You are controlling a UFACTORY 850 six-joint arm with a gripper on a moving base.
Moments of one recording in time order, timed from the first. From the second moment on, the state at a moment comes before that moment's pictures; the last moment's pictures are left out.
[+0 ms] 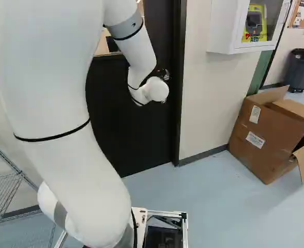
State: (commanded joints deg) arm -16.4 -9.5 -45.6 -42.4 54.7 0.0
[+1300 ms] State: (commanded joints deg) arm -15.2 -13.6 -47.1 -42.4 54.7 0.0
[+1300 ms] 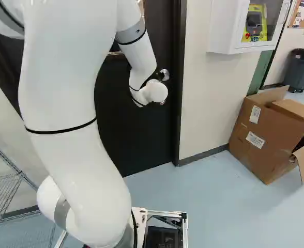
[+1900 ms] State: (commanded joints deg) arm -15.3 -17.0 -46.7 -42.4 54.7 0.0
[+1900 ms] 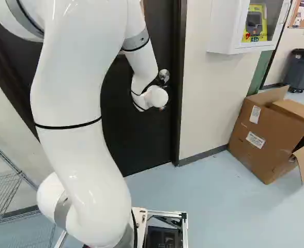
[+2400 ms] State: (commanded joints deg) arm -16.1 -20.3 -47.0 -42.4 54.7 0.0
